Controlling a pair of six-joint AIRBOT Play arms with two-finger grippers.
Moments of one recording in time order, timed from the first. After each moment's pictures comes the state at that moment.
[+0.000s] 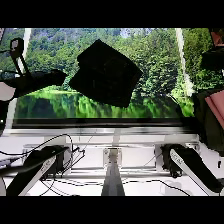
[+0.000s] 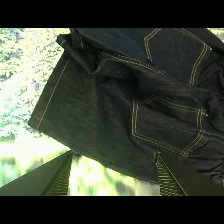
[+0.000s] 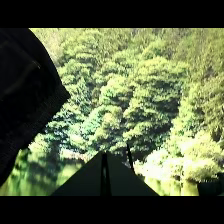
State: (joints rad) left arm -0.04 -0.81 0.87 1.14 -0.87 -1.41; right arm -0.03 -0.88 1.39 -1.47 1.32 1.40
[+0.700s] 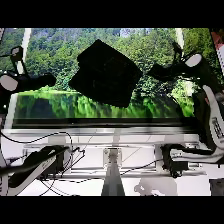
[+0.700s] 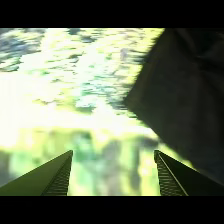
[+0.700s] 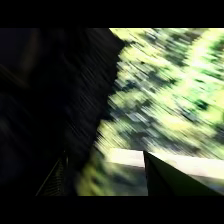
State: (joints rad) left arm 0.14 -0.99 0.87 1.30 -0.88 -1.45; right arm -0.03 -1.47 1.14 -0.92 0.96 1.45
